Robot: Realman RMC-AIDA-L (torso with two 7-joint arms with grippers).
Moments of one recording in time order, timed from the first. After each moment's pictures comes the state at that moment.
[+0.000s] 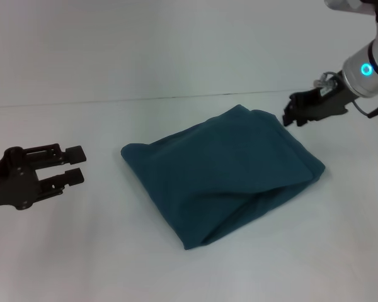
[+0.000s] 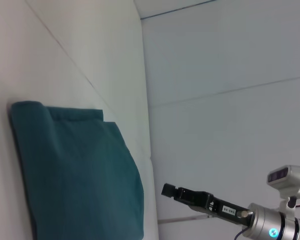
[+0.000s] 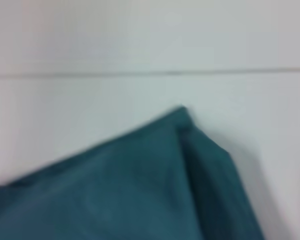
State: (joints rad) left arm -0.49 -2.01 0.56 0.72 1.93 1.72 -2.59; right arm 0.98 1.97 -0.89 -0.79 -2.78 -1.27 2.92
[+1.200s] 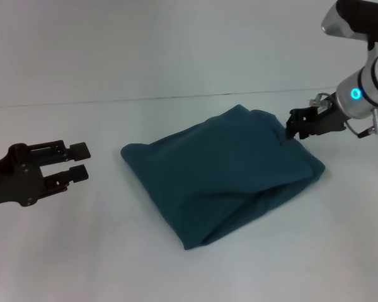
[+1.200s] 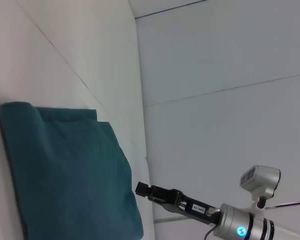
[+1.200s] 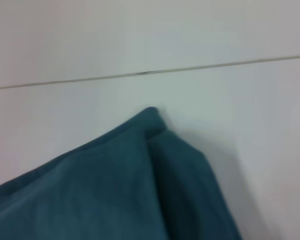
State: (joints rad) left arm -0.50 -2.01 0.55 0.72 1.93 1.72 -2.58; right arm 0.97 1.99 -0.90 -0.62 -2.81 -1.06 2.96
